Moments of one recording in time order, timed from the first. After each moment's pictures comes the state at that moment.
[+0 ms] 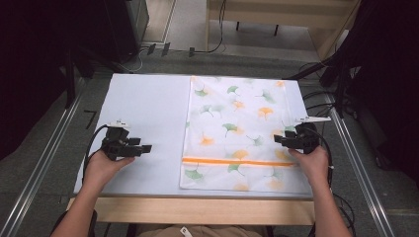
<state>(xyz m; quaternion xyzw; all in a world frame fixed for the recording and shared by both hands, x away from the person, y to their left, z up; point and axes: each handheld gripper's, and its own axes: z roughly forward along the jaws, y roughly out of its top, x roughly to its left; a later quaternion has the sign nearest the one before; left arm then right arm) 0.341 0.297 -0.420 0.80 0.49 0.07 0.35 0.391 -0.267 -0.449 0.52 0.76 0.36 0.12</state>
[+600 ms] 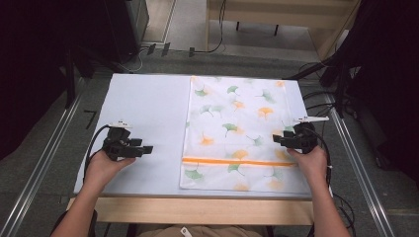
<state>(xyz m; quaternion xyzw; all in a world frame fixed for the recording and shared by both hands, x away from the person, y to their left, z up) 0.340 0.294 -0.419 0.80 0.48 0.06 0.34 0.393 -0.263 -0.450 0.52 0.76 0.36 0.12</state>
